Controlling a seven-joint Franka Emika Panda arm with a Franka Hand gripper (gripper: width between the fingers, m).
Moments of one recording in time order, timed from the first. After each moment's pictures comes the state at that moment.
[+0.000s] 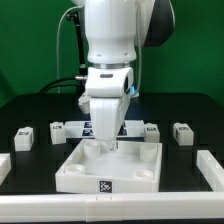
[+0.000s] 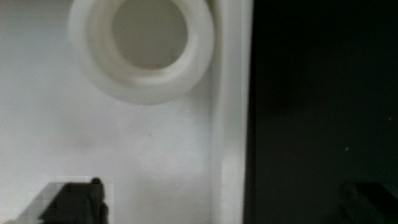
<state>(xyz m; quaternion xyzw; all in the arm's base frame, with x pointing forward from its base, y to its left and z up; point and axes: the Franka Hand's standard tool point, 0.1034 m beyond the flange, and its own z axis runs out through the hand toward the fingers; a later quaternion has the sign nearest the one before) 0.453 0.000 0.022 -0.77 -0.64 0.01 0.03</state>
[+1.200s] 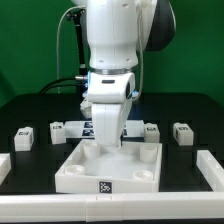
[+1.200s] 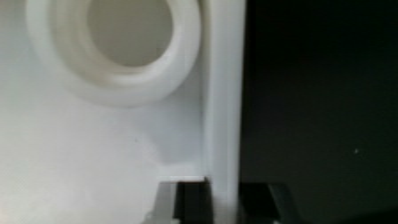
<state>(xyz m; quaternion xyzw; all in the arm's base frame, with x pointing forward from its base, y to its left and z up) 0.454 -0.001 0.018 -0.78 -0.63 0.02 0.04</state>
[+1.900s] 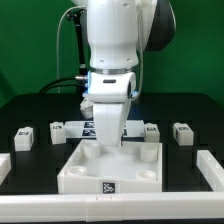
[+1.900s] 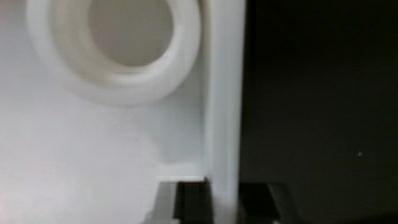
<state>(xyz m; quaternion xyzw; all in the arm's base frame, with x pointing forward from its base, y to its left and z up) 0.457 0.001 0.019 -0.76 -0.65 0.02 0.03</state>
